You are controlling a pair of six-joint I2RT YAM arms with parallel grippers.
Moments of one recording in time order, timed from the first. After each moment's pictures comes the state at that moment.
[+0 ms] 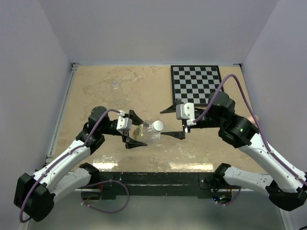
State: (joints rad) left arm -0.51 0.91 0.57 0.20 1.11 0.21; right arm 0.81 0.95 1.21 -0.45 -0.68 -0.48
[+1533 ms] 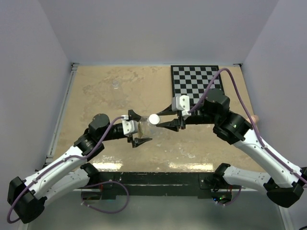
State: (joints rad) left arm -0.69 0.80 0.57 0.14 0.67 0.26; right arm 0.80 1.03 1.21 -0.38 -0.69 -0.38
